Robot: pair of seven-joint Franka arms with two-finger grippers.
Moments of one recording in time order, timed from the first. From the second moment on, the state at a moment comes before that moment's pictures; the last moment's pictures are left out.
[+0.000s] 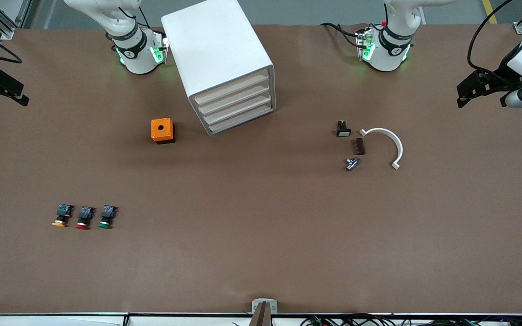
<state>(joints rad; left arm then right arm) 0.01 -0.11 -0.11 -1.66 0.03 1.55 -0.08 -0.03 -0.13 -0.05 -1.65 0.00 1.52 -0.05</state>
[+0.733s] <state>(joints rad) 0.00 0.03 -0.13 -1.66 0.03 1.55 -0.08 -0.03 -0.13 -0.05 -1.65 0.00 1.52 -0.05</state>
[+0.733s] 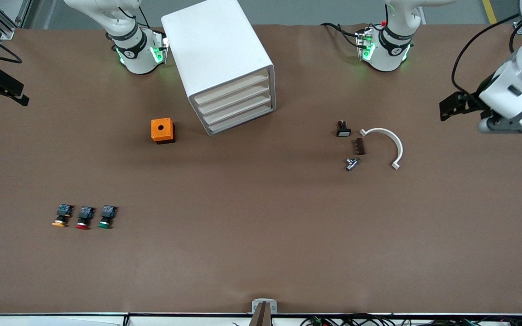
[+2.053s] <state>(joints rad) -0.48 0.55 -0.14 -1.40 -0.09 1.57 -1.51 -0.03 -0.13 -0.05 -1.65 0.00 1.51 -0.05</state>
